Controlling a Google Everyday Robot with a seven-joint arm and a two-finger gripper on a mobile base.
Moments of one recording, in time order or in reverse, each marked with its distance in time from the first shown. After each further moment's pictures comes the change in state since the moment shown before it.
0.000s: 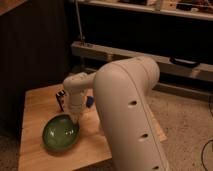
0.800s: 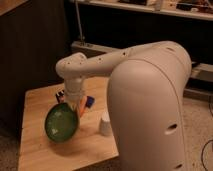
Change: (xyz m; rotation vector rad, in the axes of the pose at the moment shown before) arm 0.010 0.004 -0.111 0.107 -0.078 0.031
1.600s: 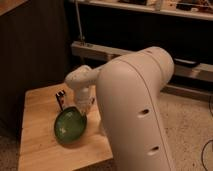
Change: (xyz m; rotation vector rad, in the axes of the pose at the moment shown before) arm 0.016 -0.052 0.076 0.078 0.042 0.091
